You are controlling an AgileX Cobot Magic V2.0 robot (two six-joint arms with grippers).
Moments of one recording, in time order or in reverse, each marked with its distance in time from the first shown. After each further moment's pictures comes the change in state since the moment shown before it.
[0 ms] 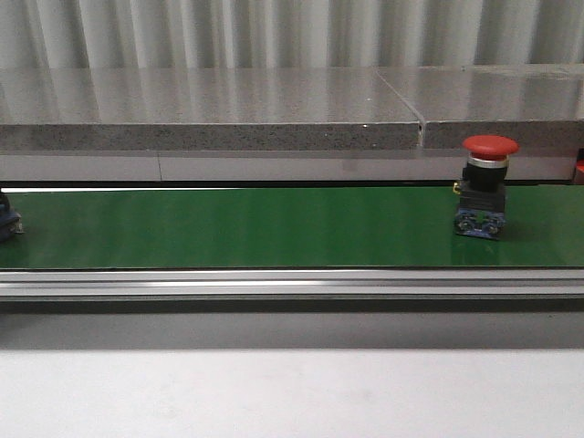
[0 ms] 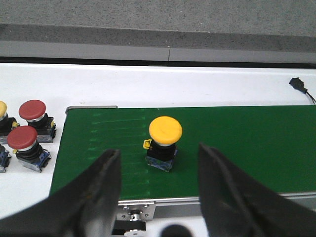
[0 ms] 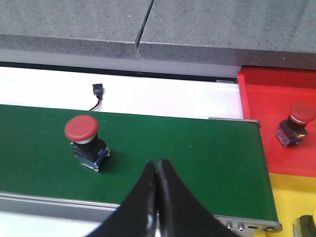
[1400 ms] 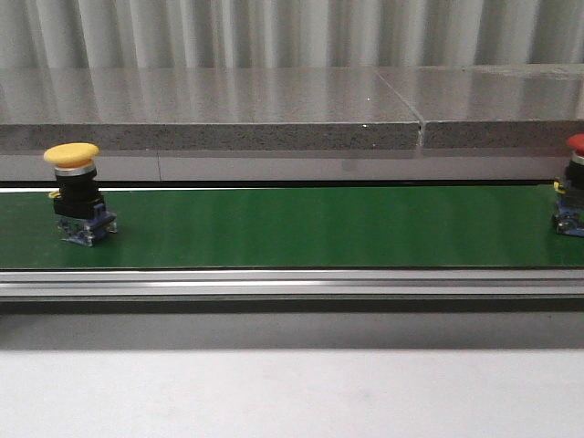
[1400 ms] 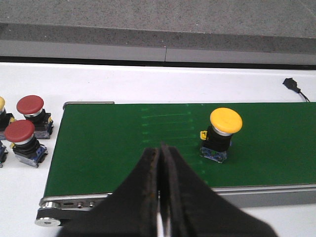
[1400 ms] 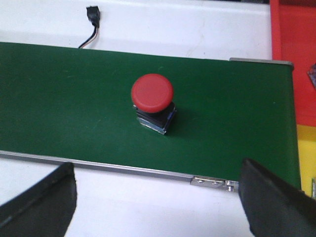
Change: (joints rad) left arm 0.000 -0.073 0.042 -0.014 0.008 0.002; right arm 0.000 0.376 -0.220 0.000 0.220 0.000
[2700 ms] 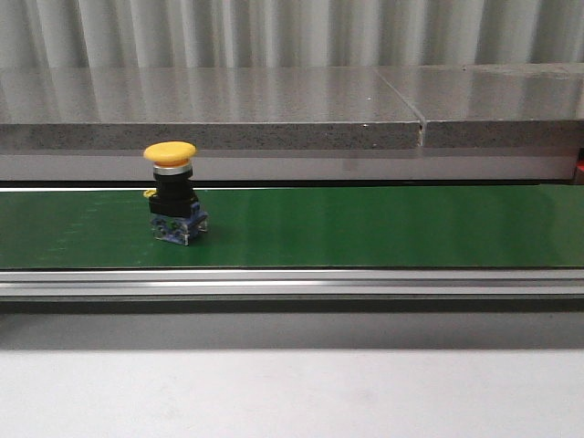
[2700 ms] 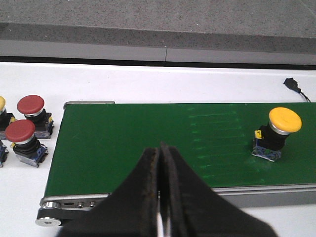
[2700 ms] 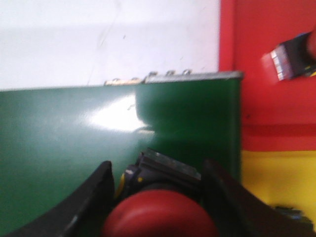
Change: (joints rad) left arm 0.000 0.000 0.000 0.000 0.000 0.000; right arm -0.197 0.632 -0.400 -0.062 0.074 0.002
